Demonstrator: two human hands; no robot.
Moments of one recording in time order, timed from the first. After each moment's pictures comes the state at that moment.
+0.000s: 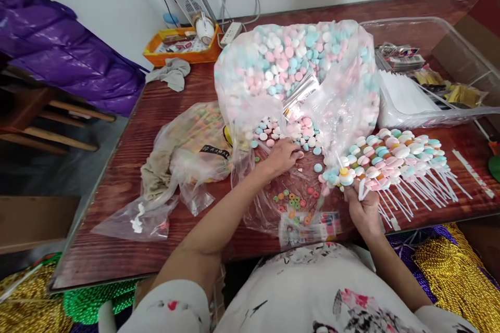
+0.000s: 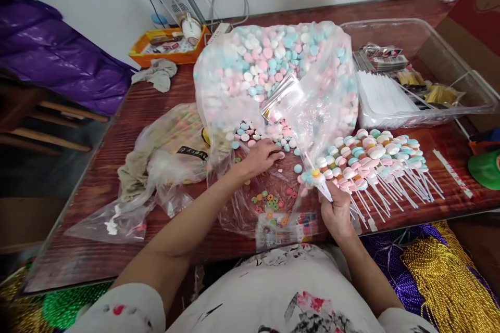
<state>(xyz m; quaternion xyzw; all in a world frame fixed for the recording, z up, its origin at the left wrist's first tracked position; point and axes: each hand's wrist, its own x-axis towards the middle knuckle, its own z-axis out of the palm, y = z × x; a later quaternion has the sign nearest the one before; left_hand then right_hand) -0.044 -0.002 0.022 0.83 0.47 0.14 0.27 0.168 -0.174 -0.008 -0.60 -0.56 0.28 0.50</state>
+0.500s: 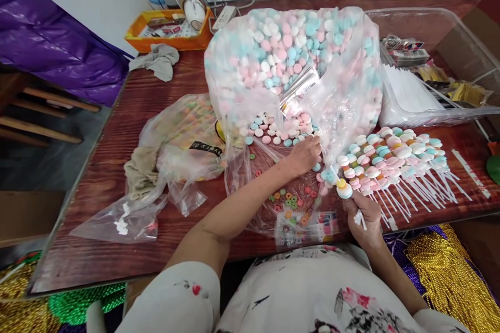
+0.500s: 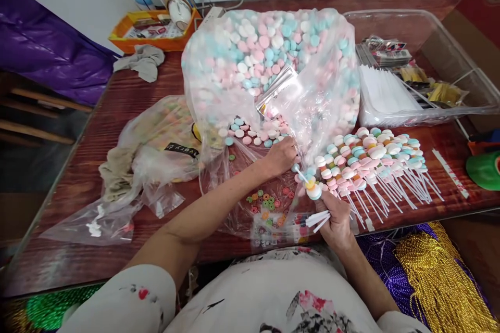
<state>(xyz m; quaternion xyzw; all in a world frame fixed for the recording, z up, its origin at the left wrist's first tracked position) 0.018 0.001 0.005 0.93 0.36 0.04 0.11 0.175 -0.191 -0.002 -0.59 -0.62 0.23 0.47</state>
